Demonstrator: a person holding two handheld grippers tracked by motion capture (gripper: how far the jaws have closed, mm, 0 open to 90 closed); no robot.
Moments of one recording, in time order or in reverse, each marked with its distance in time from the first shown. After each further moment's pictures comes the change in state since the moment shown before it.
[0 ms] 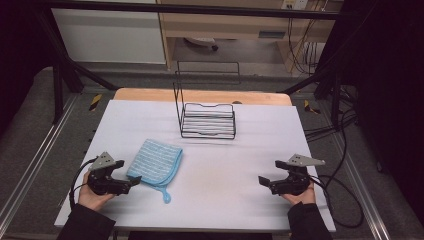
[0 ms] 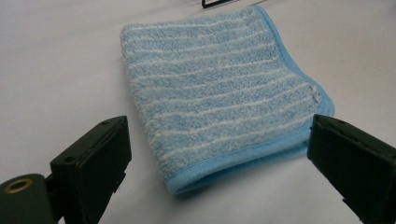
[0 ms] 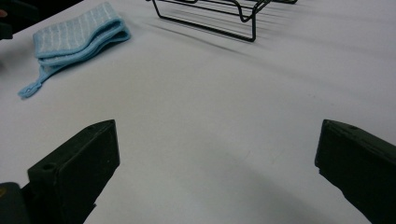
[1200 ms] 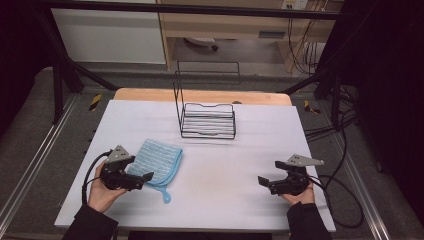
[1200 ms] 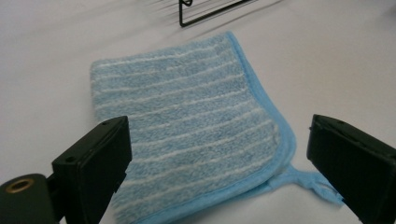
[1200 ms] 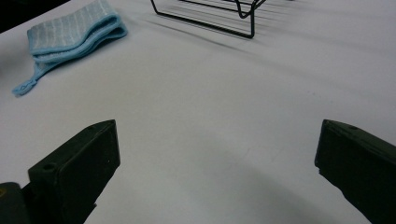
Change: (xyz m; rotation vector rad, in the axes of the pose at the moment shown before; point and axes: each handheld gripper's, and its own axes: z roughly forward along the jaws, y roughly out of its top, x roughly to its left) left arm -0.034 0.041 0.010 0.052 0.013 0.023; right arm 0.001 0.000 0.002 0.012 -0.013 0.001
